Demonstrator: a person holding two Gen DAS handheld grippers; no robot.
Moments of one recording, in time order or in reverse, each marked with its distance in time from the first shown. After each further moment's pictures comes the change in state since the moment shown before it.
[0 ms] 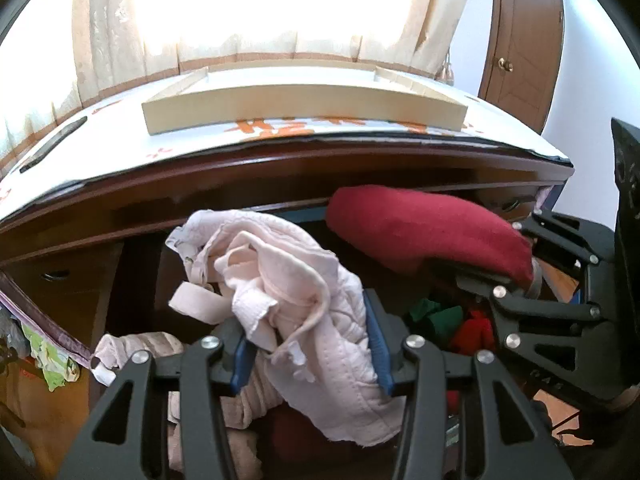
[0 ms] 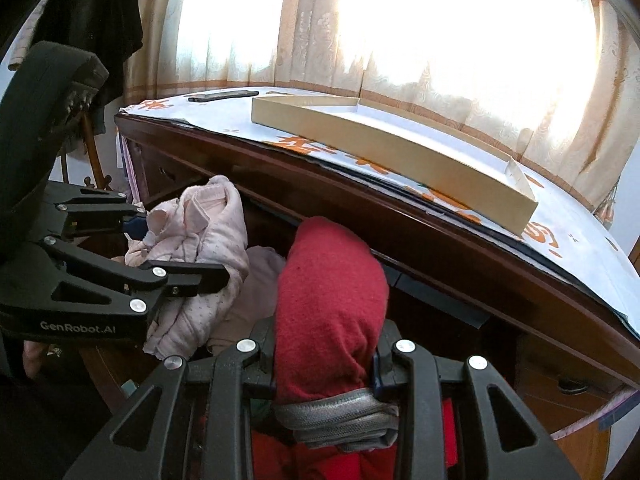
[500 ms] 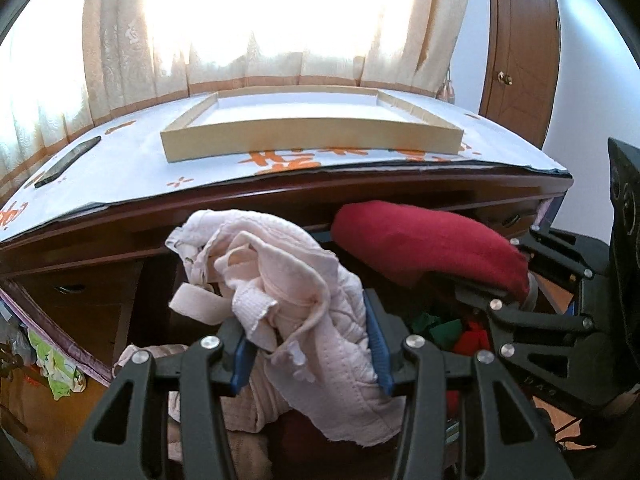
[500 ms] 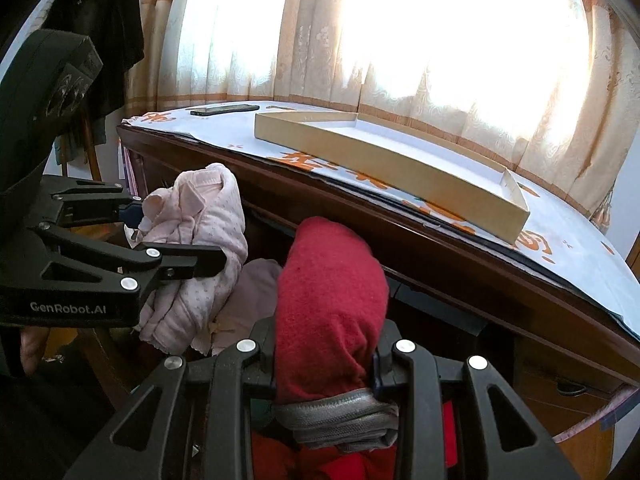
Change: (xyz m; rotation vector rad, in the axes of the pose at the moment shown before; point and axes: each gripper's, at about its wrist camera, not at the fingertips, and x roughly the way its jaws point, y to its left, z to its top) left arm -0.018 0.004 0.003 0.005 -0.075 0.025; right arm -0.013 0.000 -0.004 0.007 -0.053 -0.007
